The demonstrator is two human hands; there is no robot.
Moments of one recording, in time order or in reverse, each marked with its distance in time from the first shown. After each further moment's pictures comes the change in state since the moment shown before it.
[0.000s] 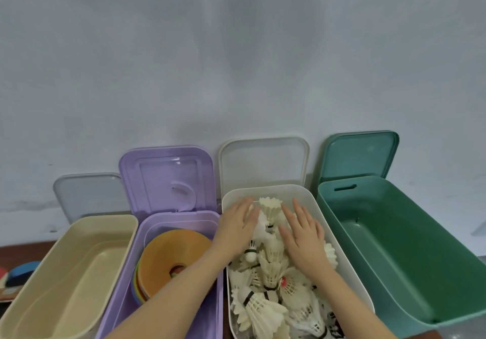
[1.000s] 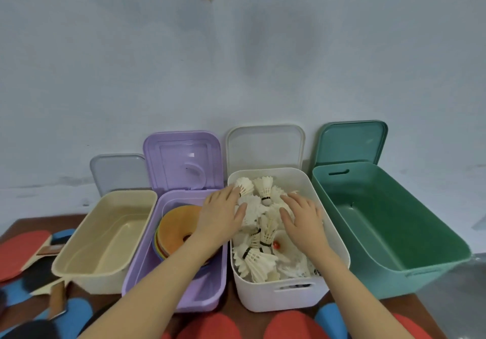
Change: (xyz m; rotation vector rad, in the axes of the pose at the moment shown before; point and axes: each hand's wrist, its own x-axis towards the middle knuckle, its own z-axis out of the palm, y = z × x) left_hand -0.076 0.038 -0.051 0.608 -0.022 0.035; right_hand -0.049 -0.021 -0.043 0.037 0.061 -0.058
